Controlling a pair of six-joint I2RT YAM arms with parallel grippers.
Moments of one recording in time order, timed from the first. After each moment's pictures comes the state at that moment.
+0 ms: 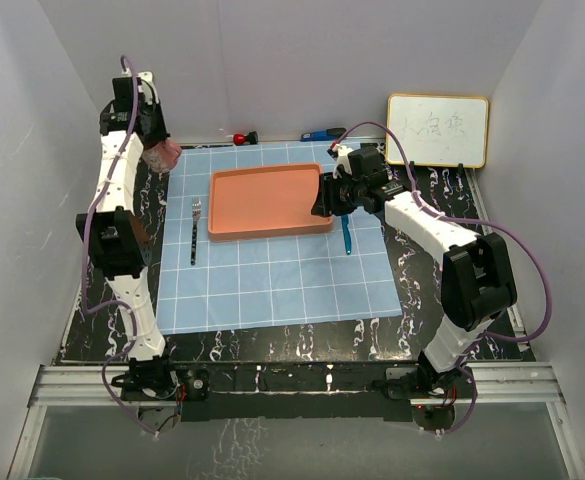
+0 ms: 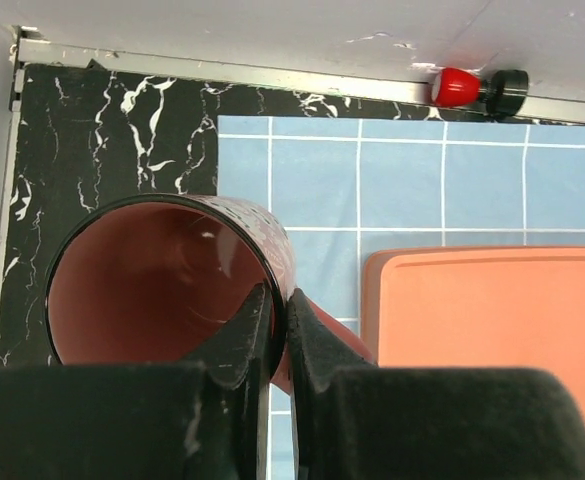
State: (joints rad) left arm 0.07 2.18 2.27 -0.74 0.04 -0.06; right arm 0.39 1.70 1.31 -0.31 -0.36 0.21
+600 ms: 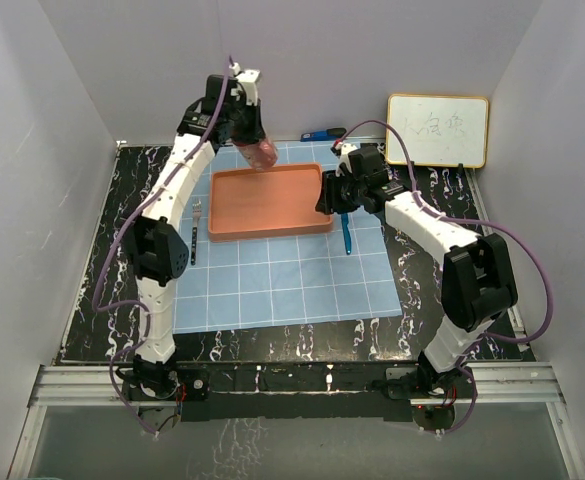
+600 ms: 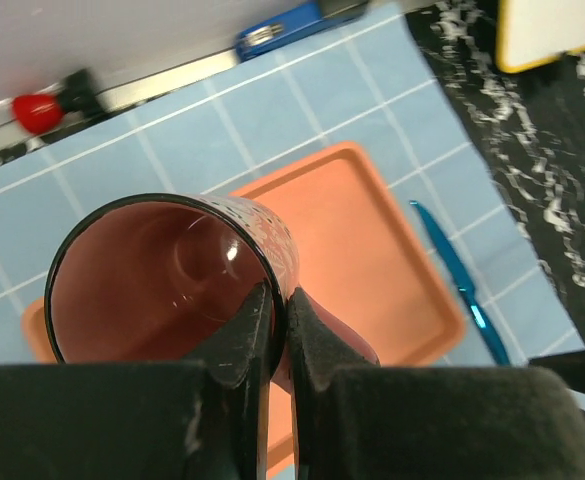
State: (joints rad) left arm -0.30 2.17 2.30 -0.71 0.19 -0.09; right arm 0.39 1.70 1.31 -0.30 -0.28 0.22
